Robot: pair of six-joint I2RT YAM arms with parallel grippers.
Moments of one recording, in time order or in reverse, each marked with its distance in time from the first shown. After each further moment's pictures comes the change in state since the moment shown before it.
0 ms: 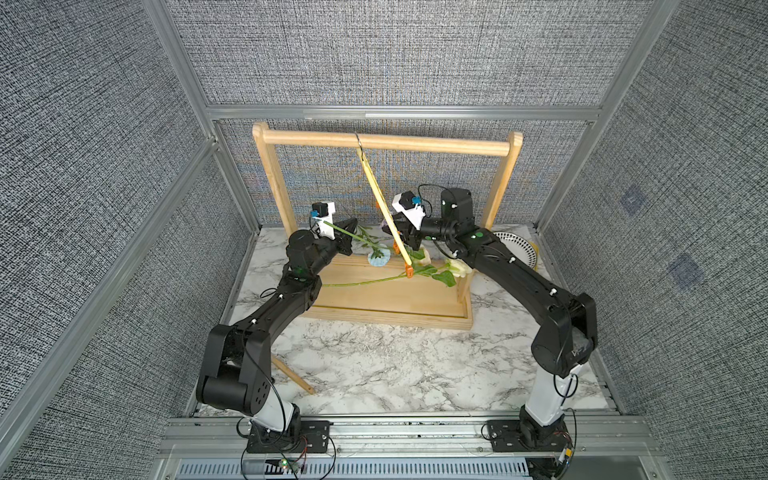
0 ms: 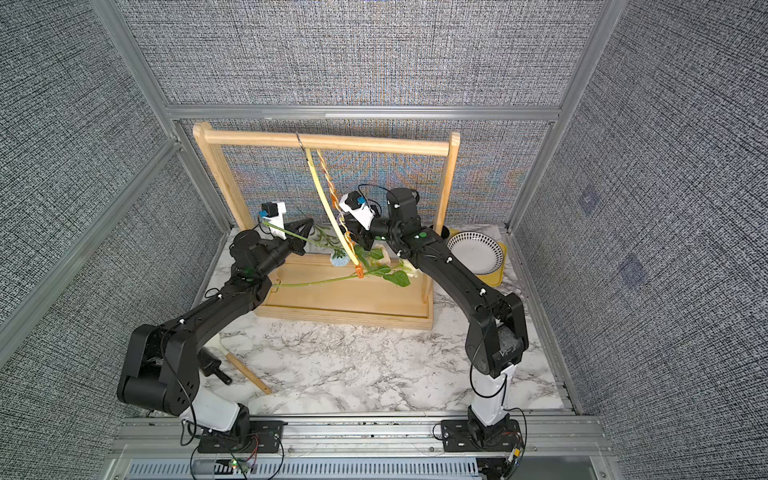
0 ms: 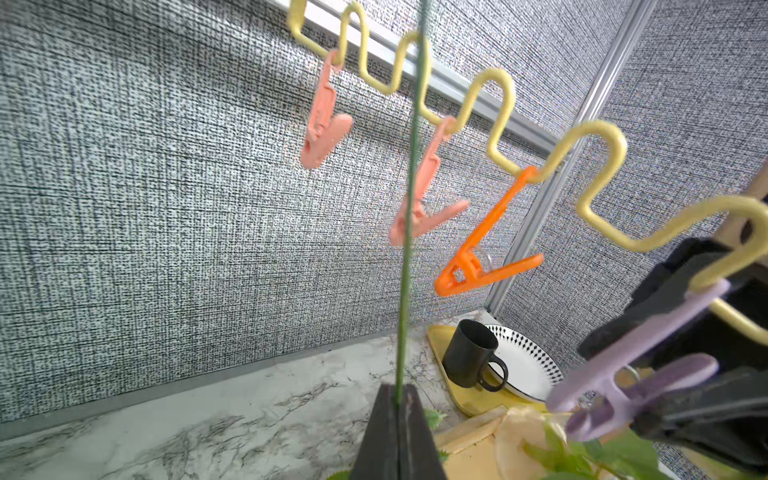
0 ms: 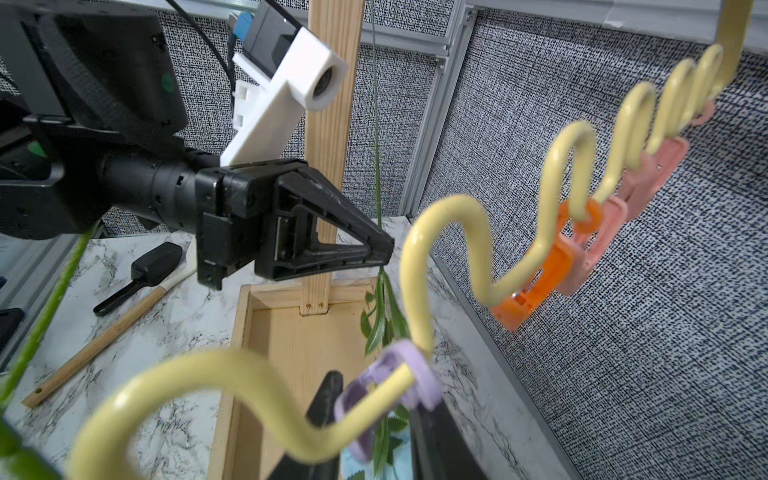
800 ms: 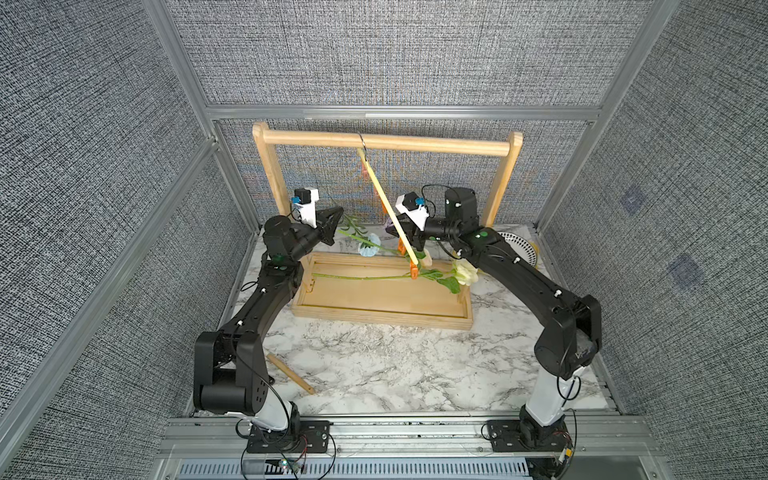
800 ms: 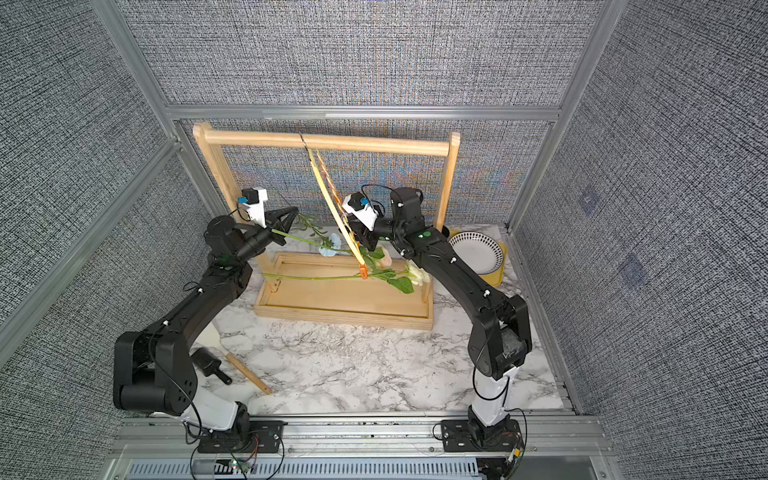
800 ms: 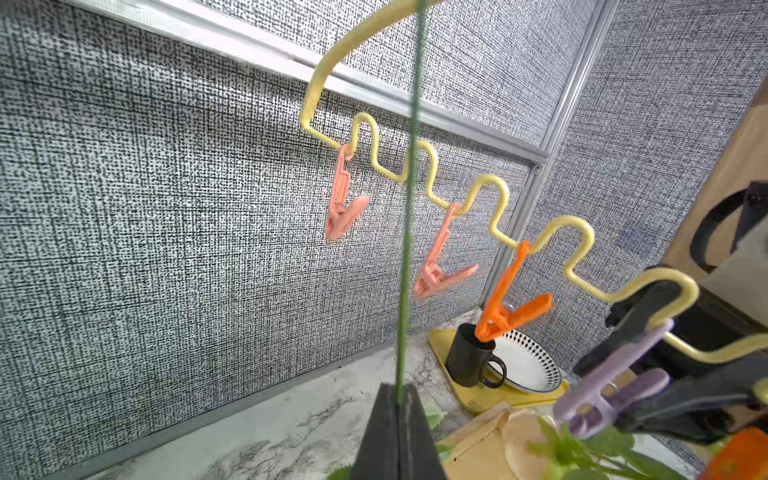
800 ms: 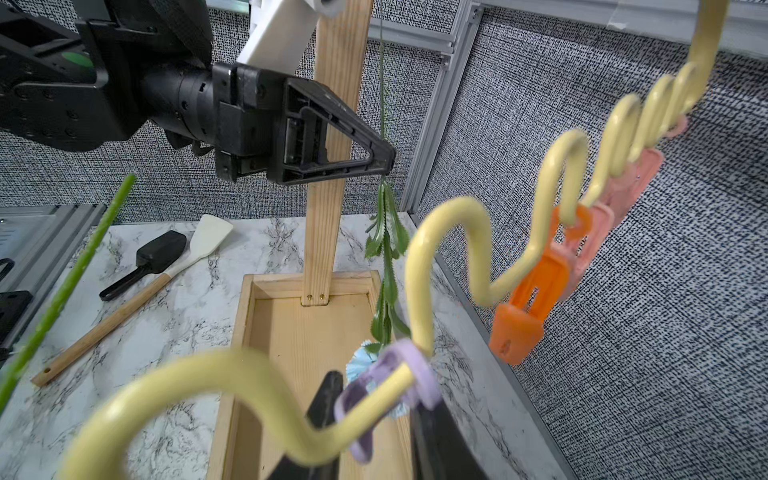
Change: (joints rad) left arm 0.125 -0.009 0.121 -0.124 0.197 0.052; right arm -0.012 -0.018 -0.010 -0.031 -0.023 -0.042
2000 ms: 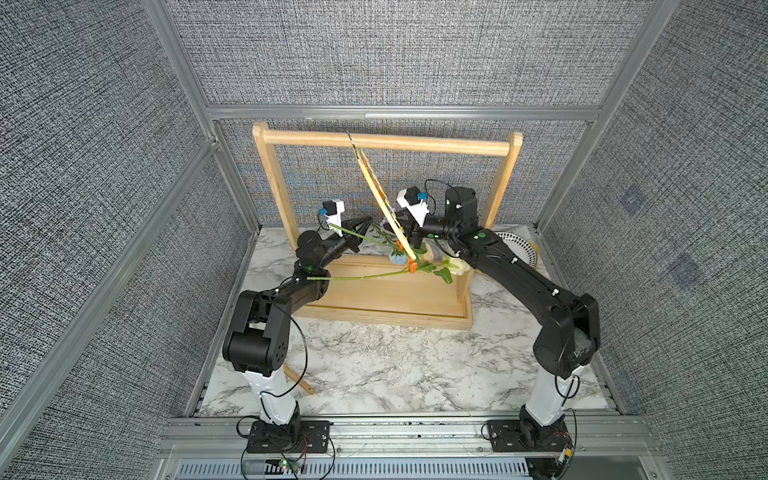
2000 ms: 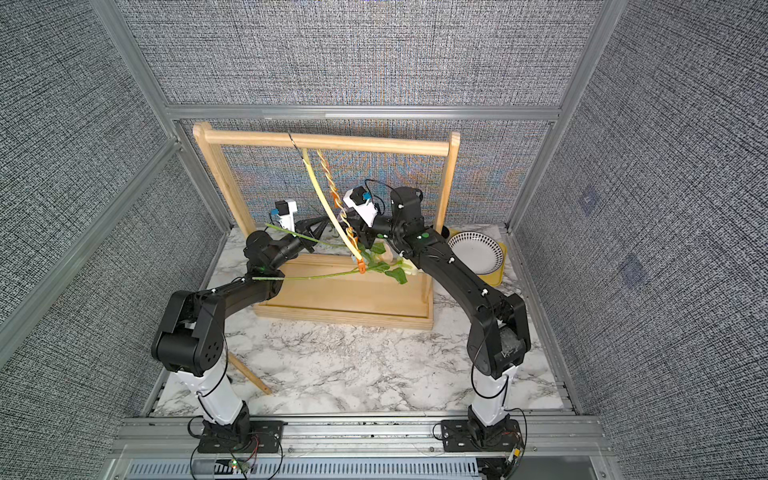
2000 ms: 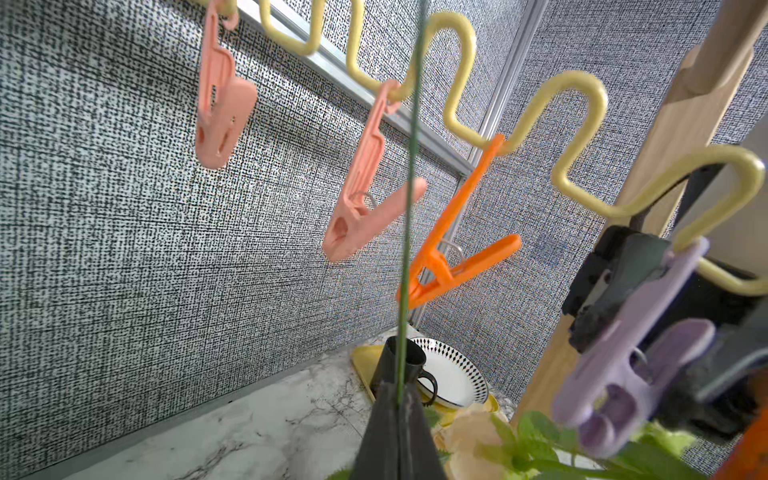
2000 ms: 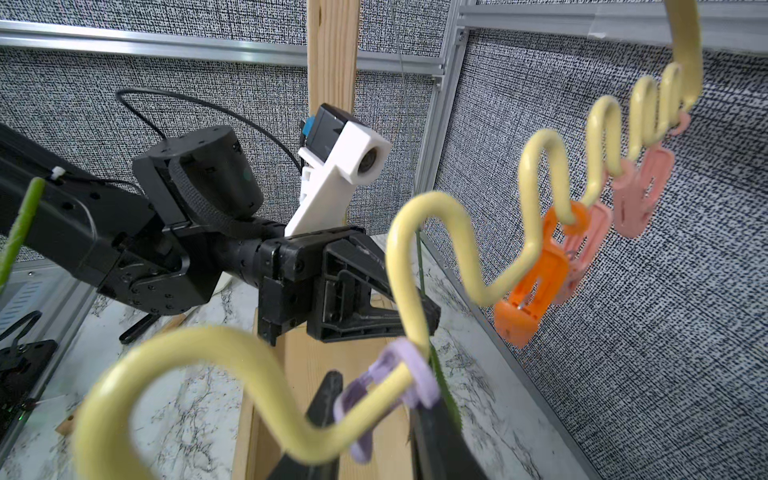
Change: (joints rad) left arm -0.149 0.285 -0.047 0.533 0.033 -0.267; right arm -0.002 0.009 -0.014 0.109 -0.006 0.161
